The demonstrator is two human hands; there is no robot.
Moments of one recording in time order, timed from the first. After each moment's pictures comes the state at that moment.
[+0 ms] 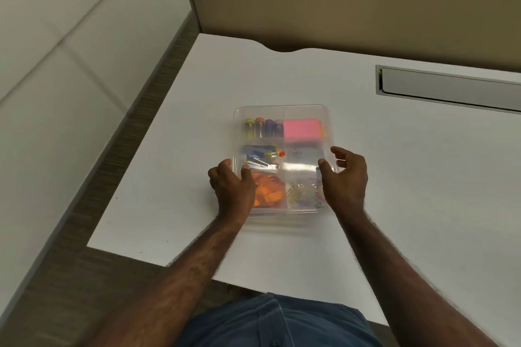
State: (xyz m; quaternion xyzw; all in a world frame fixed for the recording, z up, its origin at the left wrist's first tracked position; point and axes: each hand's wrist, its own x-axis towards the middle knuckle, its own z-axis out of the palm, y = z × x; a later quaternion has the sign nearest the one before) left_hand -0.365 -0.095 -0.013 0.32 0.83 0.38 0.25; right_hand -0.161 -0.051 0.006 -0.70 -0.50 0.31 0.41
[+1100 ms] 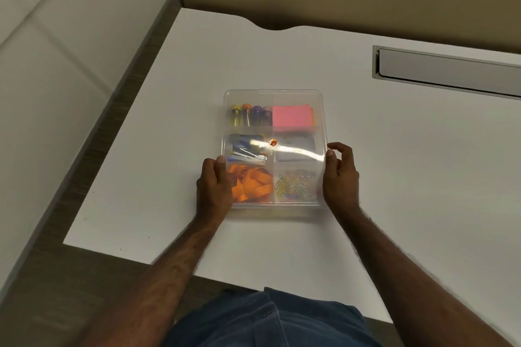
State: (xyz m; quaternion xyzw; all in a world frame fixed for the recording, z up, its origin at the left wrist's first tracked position) left_hand -0.385 -0.101 -0.058 0.39 0.80 0.40 0.23; right_hand -0.130 -0.038 -0.048 -0.70 -0.52 0.34 0.36
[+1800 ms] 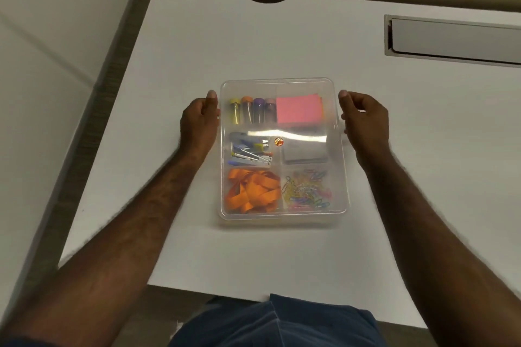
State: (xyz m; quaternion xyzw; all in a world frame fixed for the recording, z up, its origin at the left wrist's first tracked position) left_hand -0.444 0.038 -0.027 0.38 0.76 0.40 0.33; right_hand -0.133 0.069 -0.017 -0.70 -0.46 0.38 0.39
